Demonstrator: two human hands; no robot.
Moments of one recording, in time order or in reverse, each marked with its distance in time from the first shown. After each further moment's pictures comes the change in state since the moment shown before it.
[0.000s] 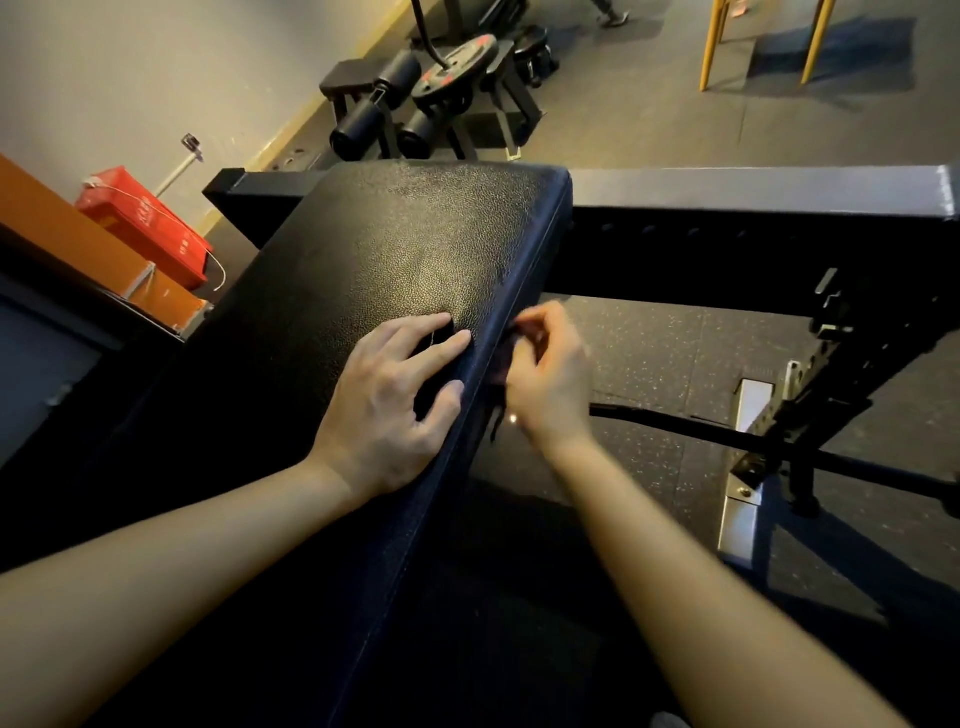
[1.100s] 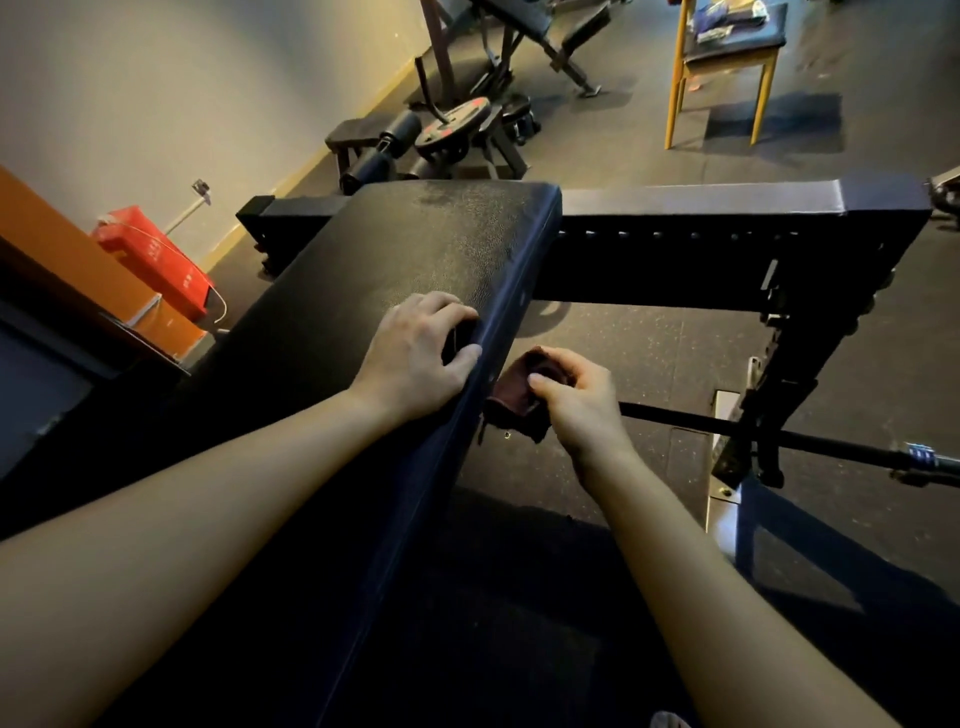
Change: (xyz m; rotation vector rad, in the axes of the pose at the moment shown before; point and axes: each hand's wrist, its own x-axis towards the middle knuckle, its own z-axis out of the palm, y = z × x) left_hand -0.023 0.018 -0.028 0.052 -0.086 -0.057; right_hand -0.100 -0.044 -0.066 0.312 -0.213 0.403
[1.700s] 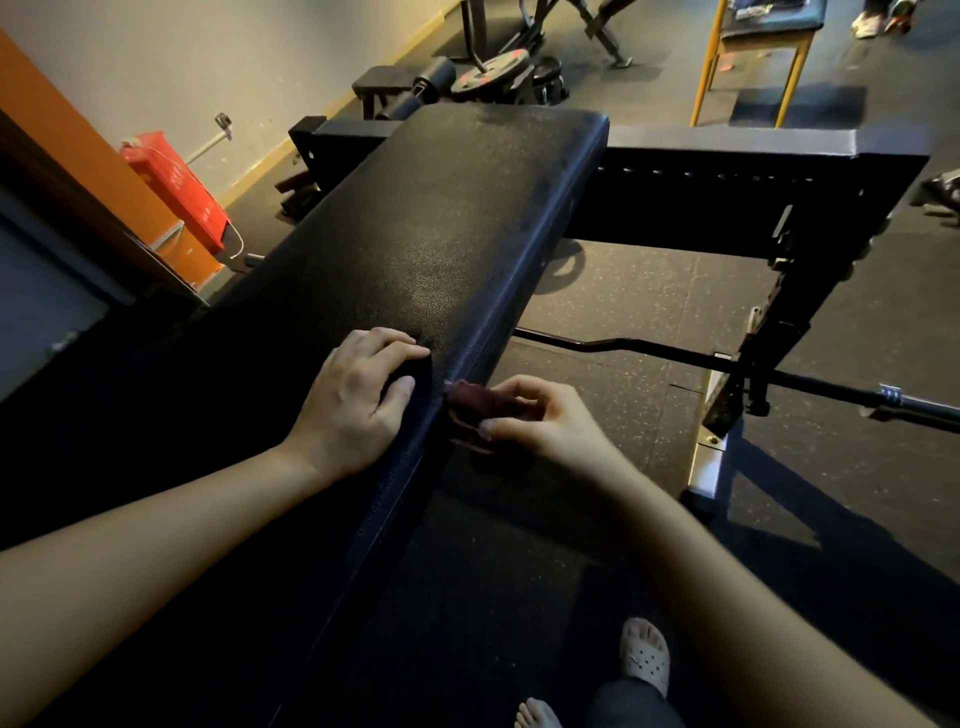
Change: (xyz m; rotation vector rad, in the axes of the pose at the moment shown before) left_hand -0.245 -0.014 -0.041 -0.140 0.058 -0.093; right_hand -0.177 0.023 0.030 -0.186 -0.479 0.059
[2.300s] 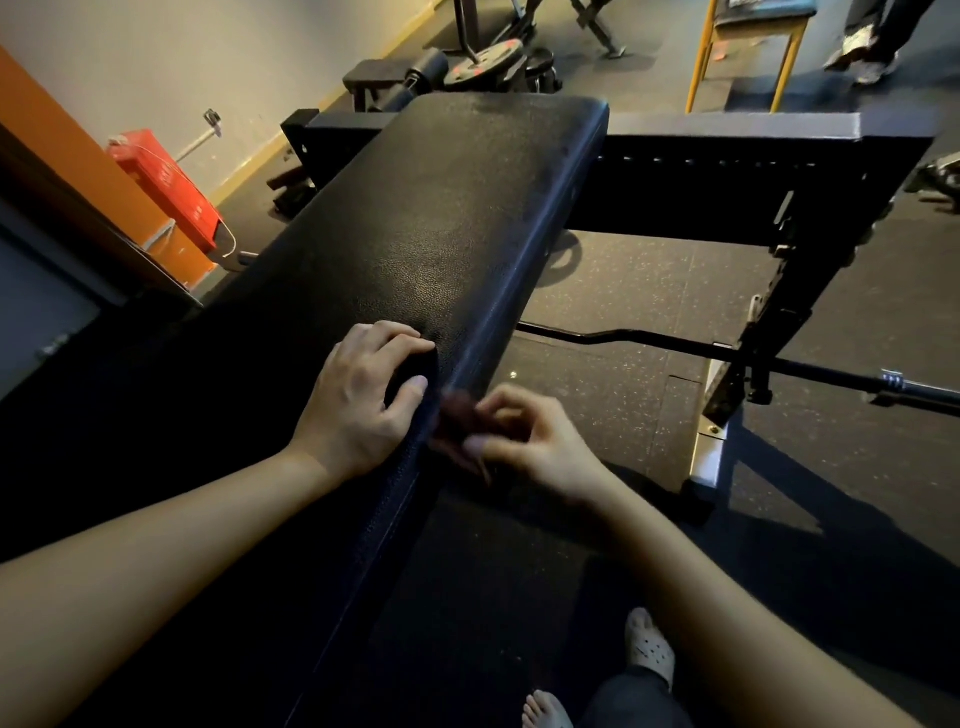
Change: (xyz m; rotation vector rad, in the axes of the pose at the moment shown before) left_hand -0.002 -0.002 0.004 -0.012 0.017 0.021; right_hand 0.001 0.017 0.022 -0.004 -0.109 -0.177
